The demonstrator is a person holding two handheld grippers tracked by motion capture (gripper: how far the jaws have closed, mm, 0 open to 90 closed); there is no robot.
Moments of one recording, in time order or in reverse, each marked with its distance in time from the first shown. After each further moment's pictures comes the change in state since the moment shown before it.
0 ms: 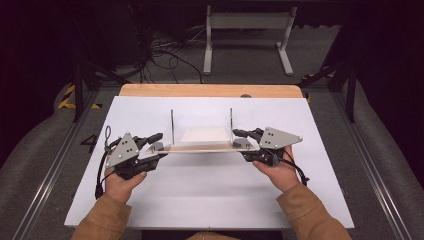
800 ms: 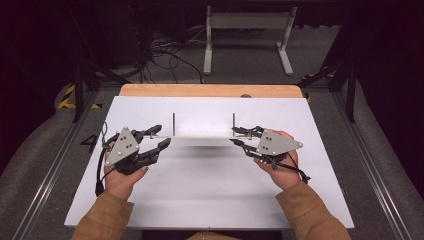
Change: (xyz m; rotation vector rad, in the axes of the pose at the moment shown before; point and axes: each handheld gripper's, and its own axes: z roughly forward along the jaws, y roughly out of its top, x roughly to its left) left arm -0.006 0.026 -0.003 -0.049 0.094 0.042; right arm 0.007 0.027 -0.008 0.029 -0.070 -0.271
